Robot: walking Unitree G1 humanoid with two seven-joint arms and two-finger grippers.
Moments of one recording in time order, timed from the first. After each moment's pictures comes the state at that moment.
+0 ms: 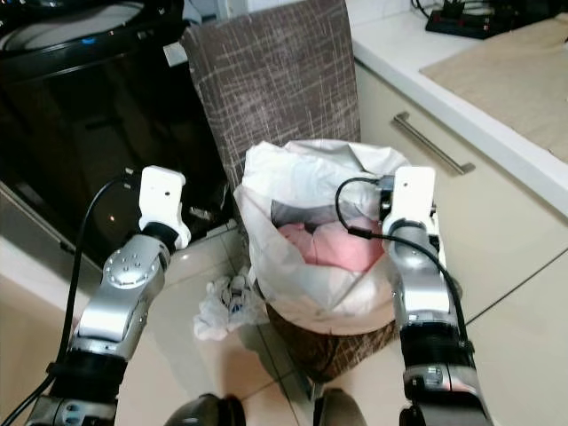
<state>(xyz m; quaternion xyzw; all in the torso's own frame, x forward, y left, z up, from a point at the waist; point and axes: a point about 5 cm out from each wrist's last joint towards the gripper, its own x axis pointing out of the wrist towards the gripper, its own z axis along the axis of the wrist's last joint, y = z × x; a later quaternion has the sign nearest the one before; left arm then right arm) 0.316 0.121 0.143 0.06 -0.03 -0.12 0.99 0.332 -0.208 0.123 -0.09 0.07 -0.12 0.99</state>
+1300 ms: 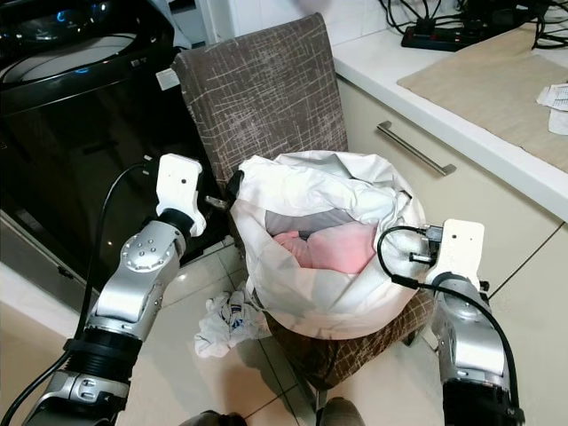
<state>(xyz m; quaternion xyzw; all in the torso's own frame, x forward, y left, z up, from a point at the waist) 0.331 0.105 0.150 0.05 -0.05 -0.15 0.99 0.278 -0.267 0.087 -0.05 0.19 -0.17 0.97</state>
